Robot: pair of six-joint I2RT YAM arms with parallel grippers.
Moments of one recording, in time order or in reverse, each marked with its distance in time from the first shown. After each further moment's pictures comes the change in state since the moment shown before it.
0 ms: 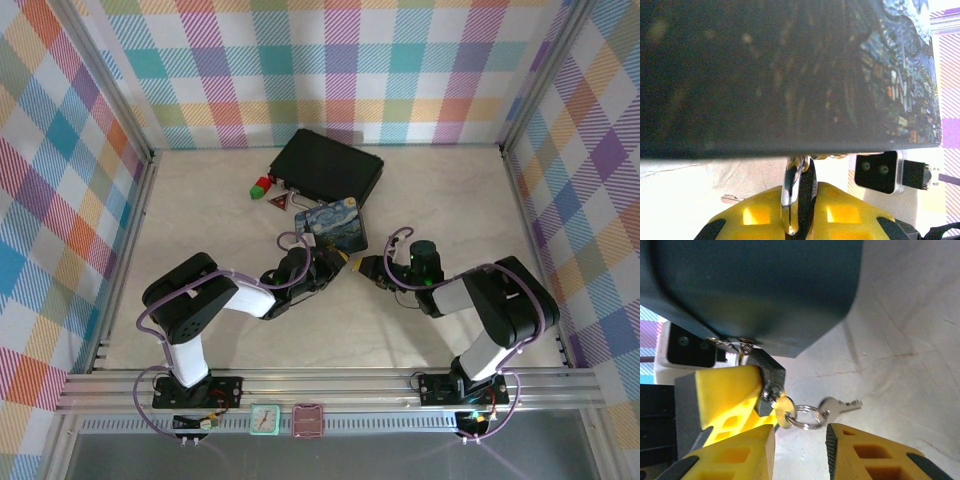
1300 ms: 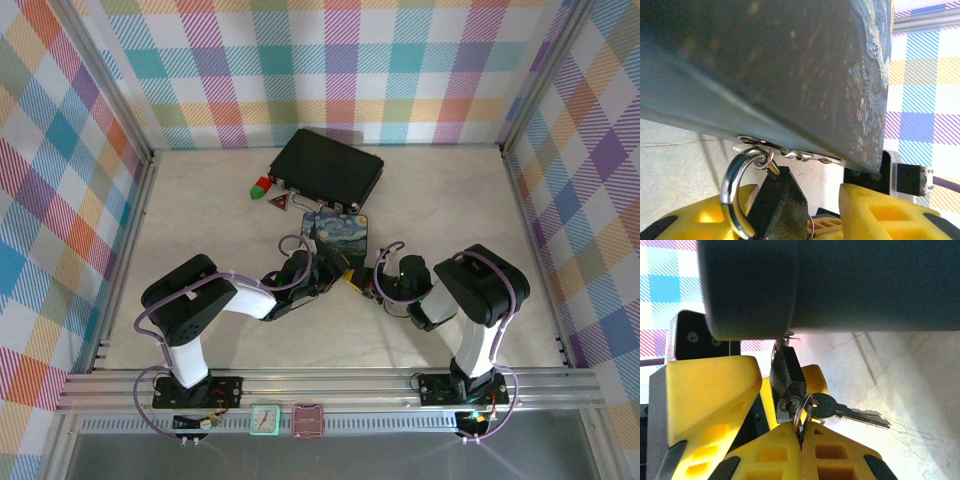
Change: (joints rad) left arm -0.023 -0.014 0.003 -0.109 -0.017 -0.011; right arm 0.125 0.177 -0.064 0.341 0.073 0.290
